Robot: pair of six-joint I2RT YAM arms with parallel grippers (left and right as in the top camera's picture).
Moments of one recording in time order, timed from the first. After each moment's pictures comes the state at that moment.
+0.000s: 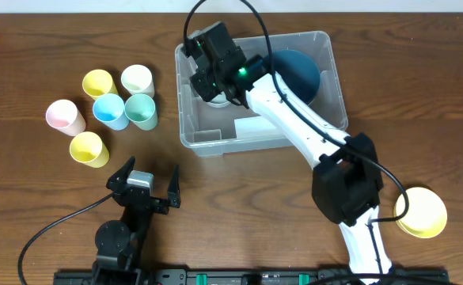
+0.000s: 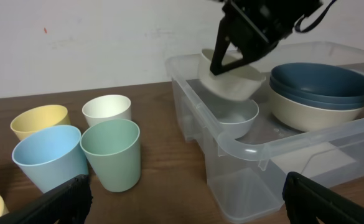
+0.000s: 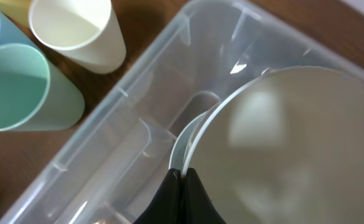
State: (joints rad) left arm -0.16 0.01 0.02 -0.11 0.06 0.00; right arm 0.66 2.23 2.00 -0.65 -0.07 -0.01
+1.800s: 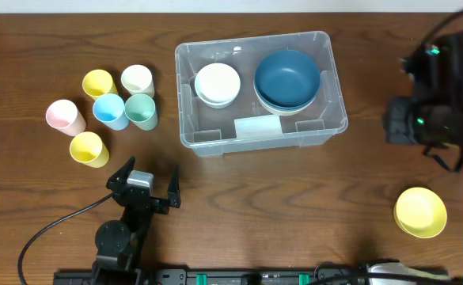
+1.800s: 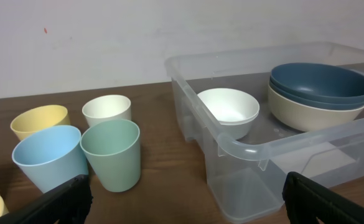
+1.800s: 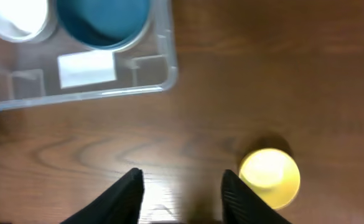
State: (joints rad) left arm -0.16 0.01 0.02 -0.11 0.06 0.00; right arm 0.10 1.42 2.01 -1.69 0.06 0.17
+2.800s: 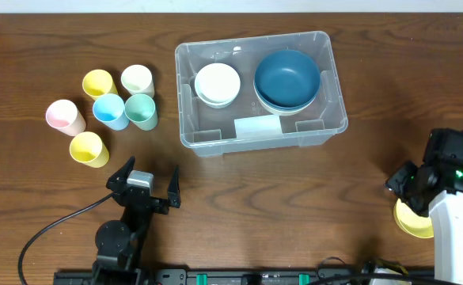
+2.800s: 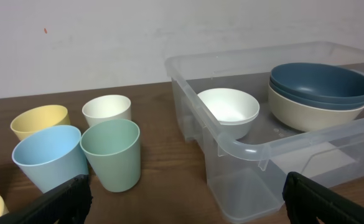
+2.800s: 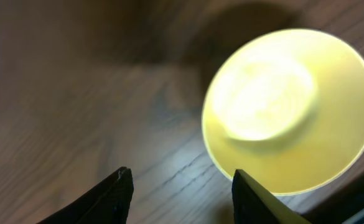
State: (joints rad) left arm -0.16 0.01 0.02 -0.11 0.06 0.00; right arm -0.35 1.16 0.81 -0.99 0.09 0.50
